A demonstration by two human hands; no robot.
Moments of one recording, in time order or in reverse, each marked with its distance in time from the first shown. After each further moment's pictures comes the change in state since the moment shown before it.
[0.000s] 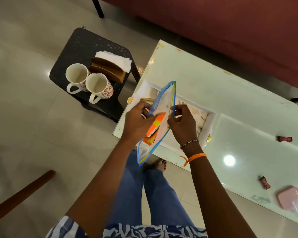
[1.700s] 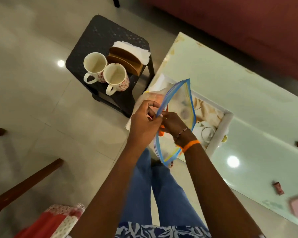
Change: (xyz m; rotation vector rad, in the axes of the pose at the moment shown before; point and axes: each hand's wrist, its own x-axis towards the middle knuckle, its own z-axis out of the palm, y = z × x) left_hand -0.021 -0.013 -0.034 -0.149 0.080 -0.046; right_hand 0.010 0.020 0.074 0.144 -0.477 0.320
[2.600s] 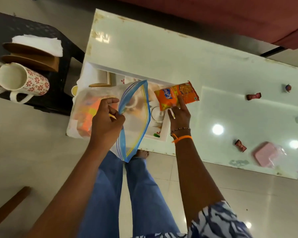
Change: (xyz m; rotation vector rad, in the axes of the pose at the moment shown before) left_hand -0.012 -0.029 0.127 0.280 -0.121 0.049; right_hand -0.017 0.129 -0.180 0.609 0.624 -0.047
